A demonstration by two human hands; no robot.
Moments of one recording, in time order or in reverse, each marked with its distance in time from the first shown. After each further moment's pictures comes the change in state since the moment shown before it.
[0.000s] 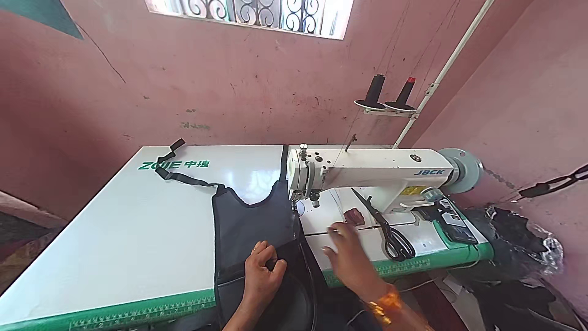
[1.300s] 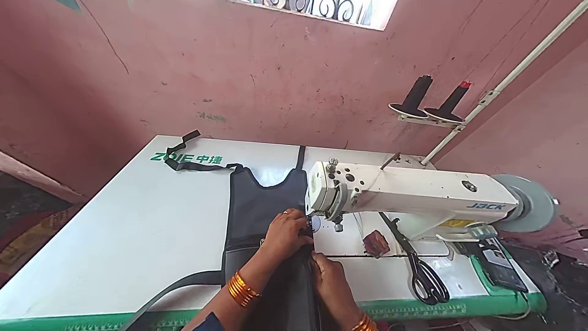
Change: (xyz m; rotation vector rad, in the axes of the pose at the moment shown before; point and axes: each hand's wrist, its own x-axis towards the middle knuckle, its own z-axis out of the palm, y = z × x) left_hand 0.133 -0.014 0.023 0.438 -0.824 0.001; right_hand 0.034 -0.027 0.072 0.243 0.008 0.046
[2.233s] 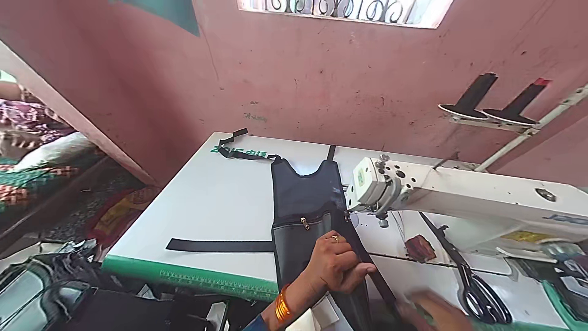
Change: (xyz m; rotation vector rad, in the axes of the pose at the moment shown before) left_hand -0.054 0.024 0.039 -0.193 0.938 0.726; right_hand -0.071 0.035 -0.099 -0.203 -0.177 -0.029
